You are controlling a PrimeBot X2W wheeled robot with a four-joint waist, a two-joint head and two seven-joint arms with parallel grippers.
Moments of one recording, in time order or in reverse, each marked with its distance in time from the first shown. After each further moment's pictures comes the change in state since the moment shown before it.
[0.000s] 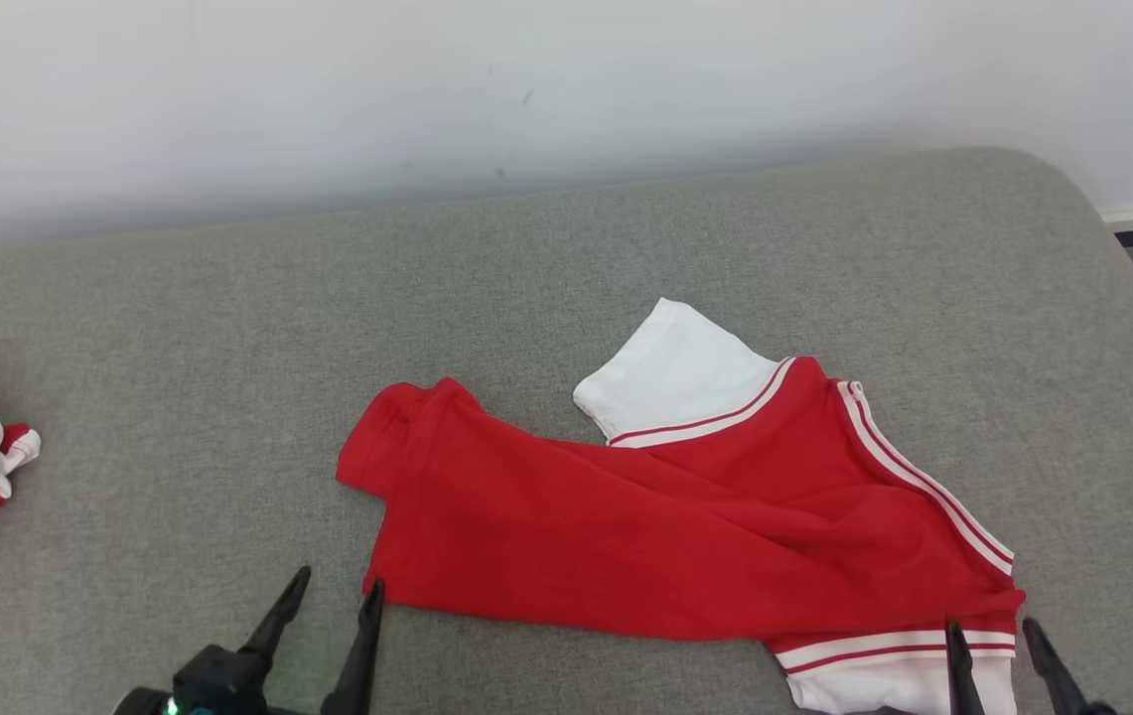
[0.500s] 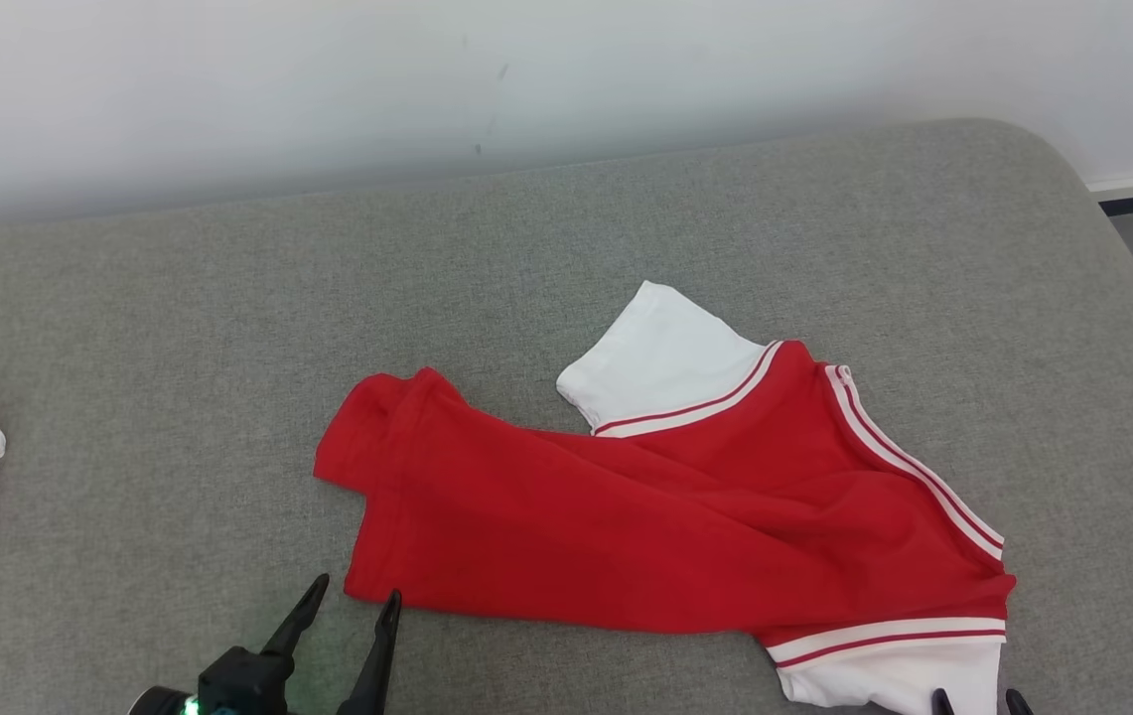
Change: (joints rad) left arm -0.005 -0.009 -0.024 0.026 0.030 0.000 0.000; right arm 0.033 0.009 0.005 0.135 0.011 0.000 0.000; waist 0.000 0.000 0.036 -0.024
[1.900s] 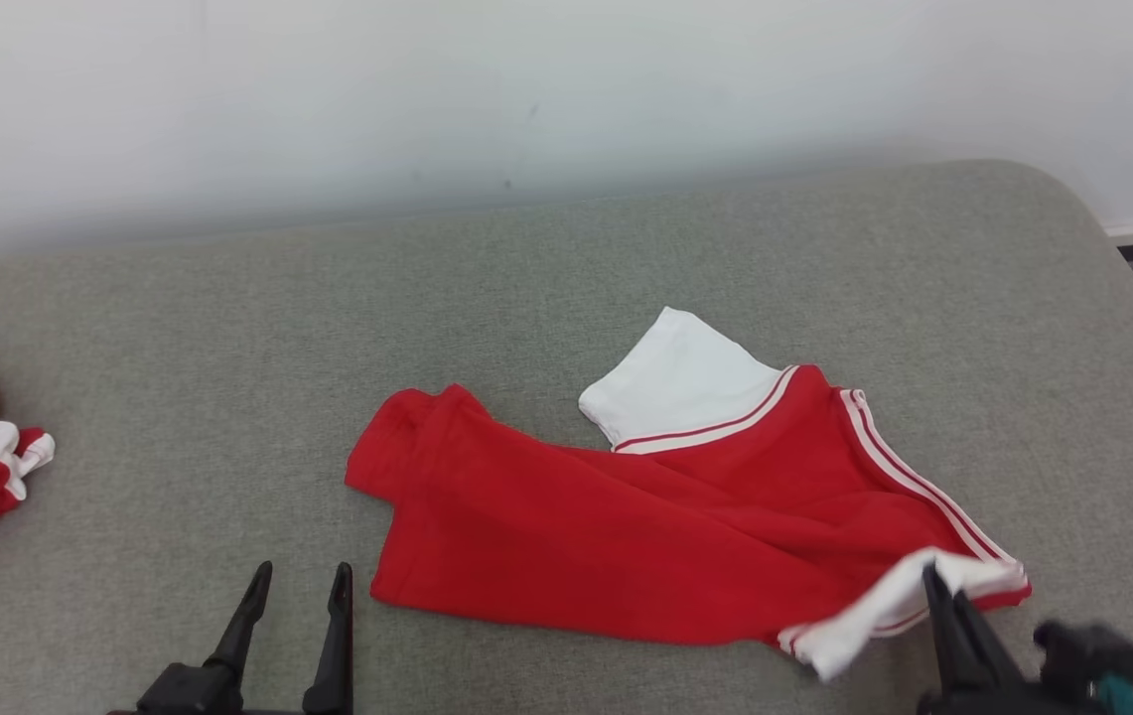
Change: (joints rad) left arm 0.089 -0.121 0.218 -0.133 0.078 0.002 0.000; right arm -0.161 -0.068 0.133 0.026 0.176 0.000 0.025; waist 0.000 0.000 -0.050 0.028
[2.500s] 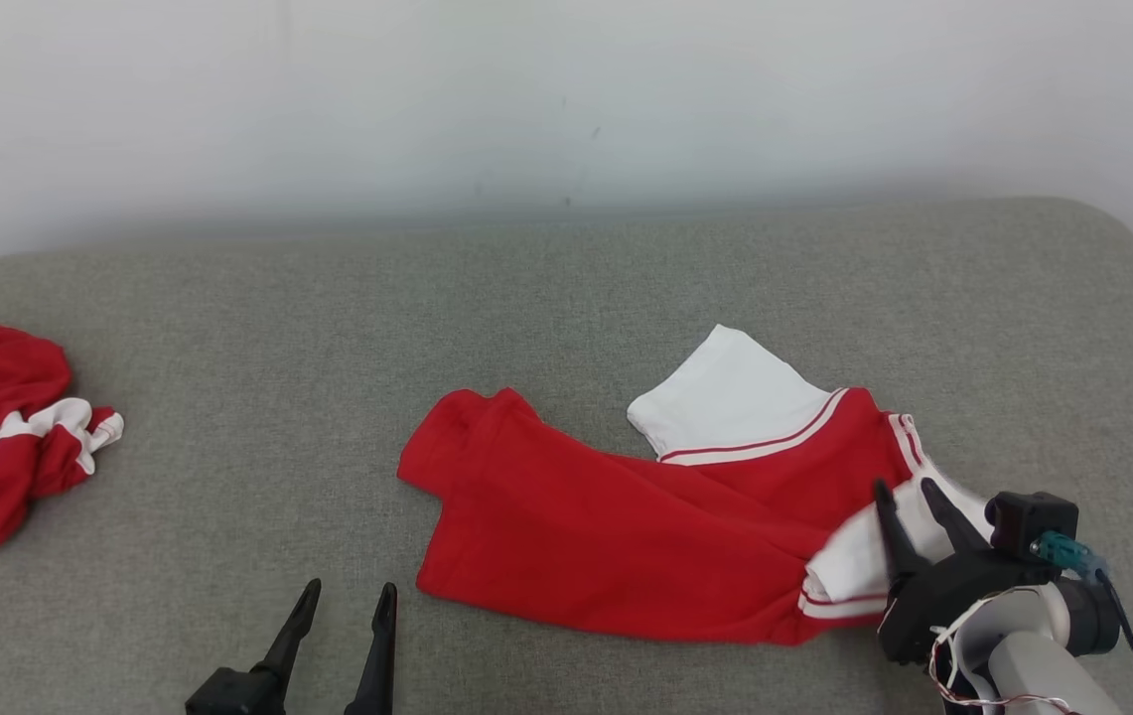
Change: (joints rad) left arm -0.012 -0.013 -0.074 0.059 -0.025 -0.002 0.000; right arm -0.412 -0.051 0.107 0.414 0.070 0.000 0.068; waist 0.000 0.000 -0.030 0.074
